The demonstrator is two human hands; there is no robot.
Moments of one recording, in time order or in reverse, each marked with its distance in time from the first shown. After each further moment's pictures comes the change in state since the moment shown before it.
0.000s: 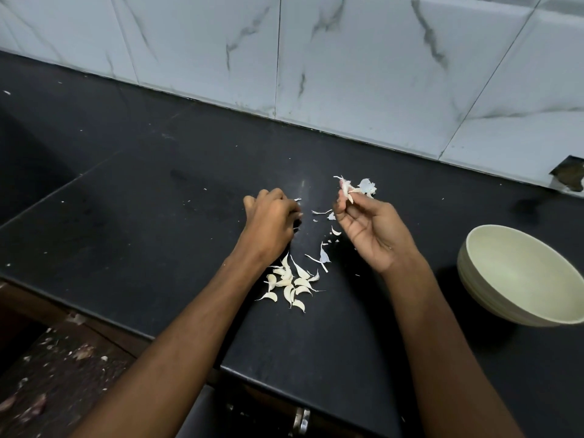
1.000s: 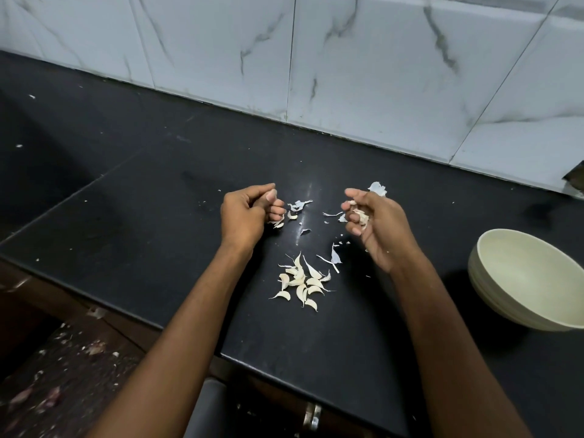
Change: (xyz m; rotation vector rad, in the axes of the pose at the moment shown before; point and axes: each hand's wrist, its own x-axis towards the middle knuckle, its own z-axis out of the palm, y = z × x) left_hand -0.005 -0.018 -0.032 -1.007 0.208 -0.513; right_hand 0.009 0.007 -0.001 -0.490 0.042 -0.137
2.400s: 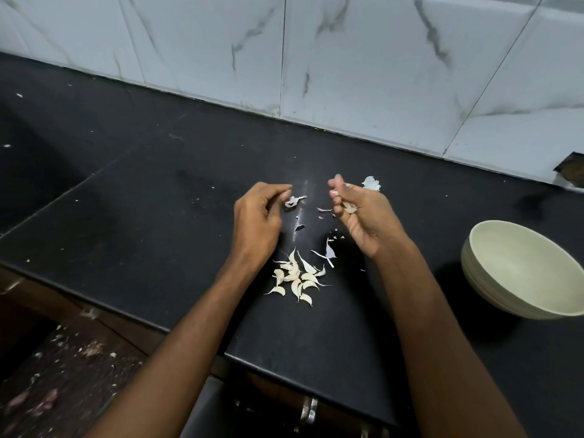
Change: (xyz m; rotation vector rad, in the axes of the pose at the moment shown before) left_hand -0.022 -0.001 0.012 0.517 -0.017 0.510; right_hand 0.006 0.000 0.012 0.046 -0.017 0.044
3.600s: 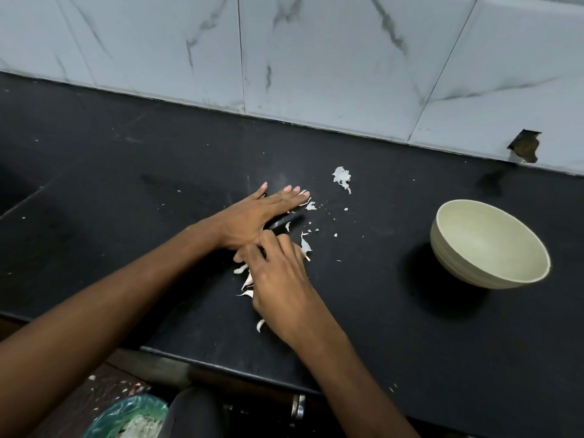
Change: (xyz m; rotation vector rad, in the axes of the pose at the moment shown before) left_hand 0.051 -0.044 0.016 0.299 -1.107 0.422; right_hand -0.100 0.092 0.047 -1.539 -0.085 -0.692
